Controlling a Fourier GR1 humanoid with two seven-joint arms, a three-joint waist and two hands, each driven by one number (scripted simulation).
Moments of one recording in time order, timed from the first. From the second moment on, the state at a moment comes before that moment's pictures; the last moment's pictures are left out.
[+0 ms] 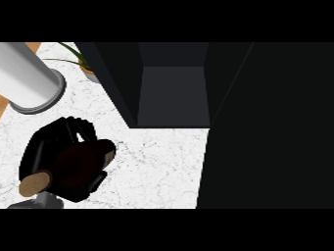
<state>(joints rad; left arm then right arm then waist) -0.03 0.05 0.00 -1.74 0.20 -0.15 -0.14 -0.07 -0.08 0.11 -2.49 -0.06 0.06 0.65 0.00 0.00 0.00</state>
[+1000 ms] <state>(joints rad) -0.35 0.00 -0.38 -1.79 0.15 0.36 0.11 -0.08 -0.06 0.11 -2.49 -0.06 0.06 0.66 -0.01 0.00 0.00</state>
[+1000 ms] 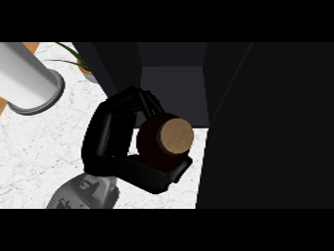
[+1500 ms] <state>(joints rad) -0.53 0.00 -0.43 -1.61 0.15 0.54 0.08 -0.07 -0.08 0.08 -2.49 -0.07 0.09 0.65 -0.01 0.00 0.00</state>
